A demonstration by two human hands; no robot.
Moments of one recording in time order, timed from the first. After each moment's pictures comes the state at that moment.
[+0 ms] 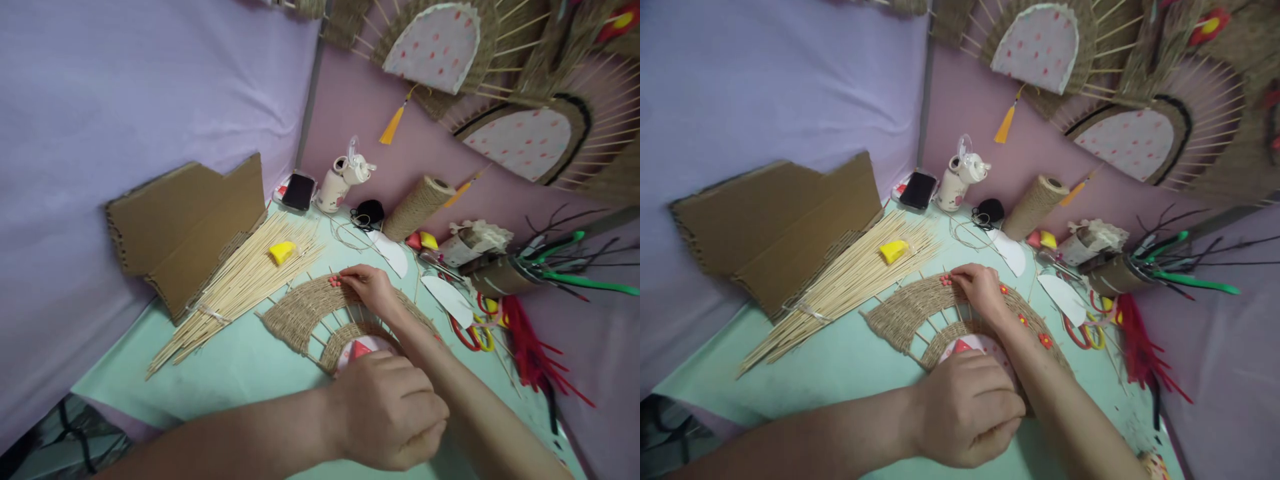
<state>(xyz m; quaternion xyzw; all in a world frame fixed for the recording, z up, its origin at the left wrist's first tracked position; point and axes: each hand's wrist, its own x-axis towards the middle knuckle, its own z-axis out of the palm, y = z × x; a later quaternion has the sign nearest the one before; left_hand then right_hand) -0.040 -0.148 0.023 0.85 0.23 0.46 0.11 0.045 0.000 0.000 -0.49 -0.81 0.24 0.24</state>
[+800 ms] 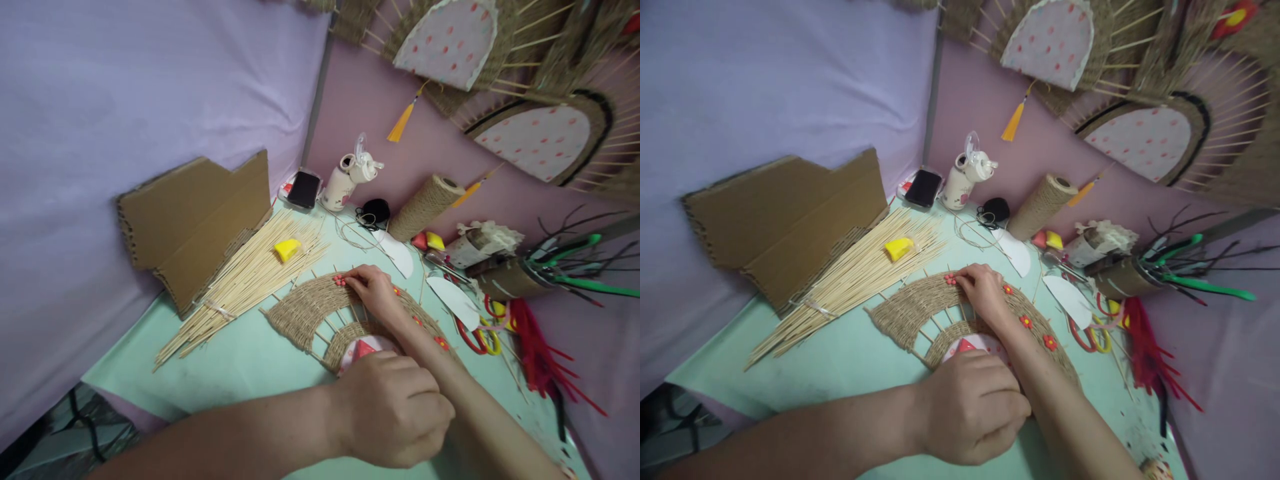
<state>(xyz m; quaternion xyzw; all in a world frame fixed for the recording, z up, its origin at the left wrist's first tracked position) -0.040 -0.147 0.023 0.84 0.23 0.47 0.10 0.042 -0.008 -0.001 -0.48 -0.84 0.18 0.20</state>
